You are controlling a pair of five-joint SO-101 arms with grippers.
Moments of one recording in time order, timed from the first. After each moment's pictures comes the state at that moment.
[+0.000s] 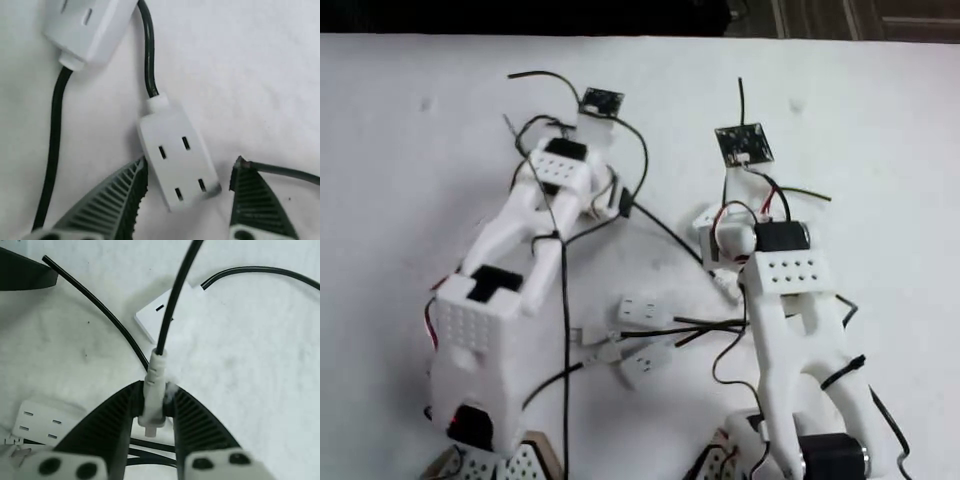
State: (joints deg) left arm 11.0 34.3 -11.2 61.8 4.5; right arm -8.1 -25.1 38.2 59.9 6.4
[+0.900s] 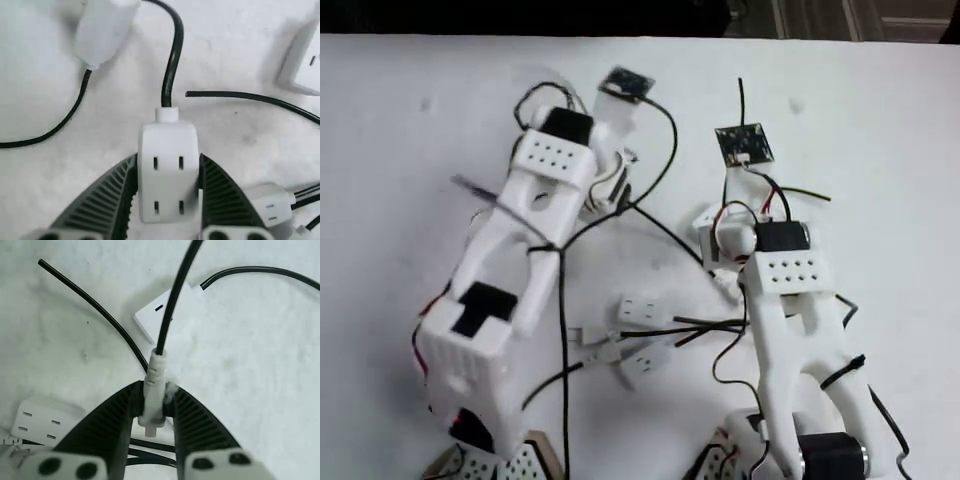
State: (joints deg) left arm 14.5 23.2 -21.3 86.3 -4.5; right arm -7.8 -25.1 38.2 59.9 6.4
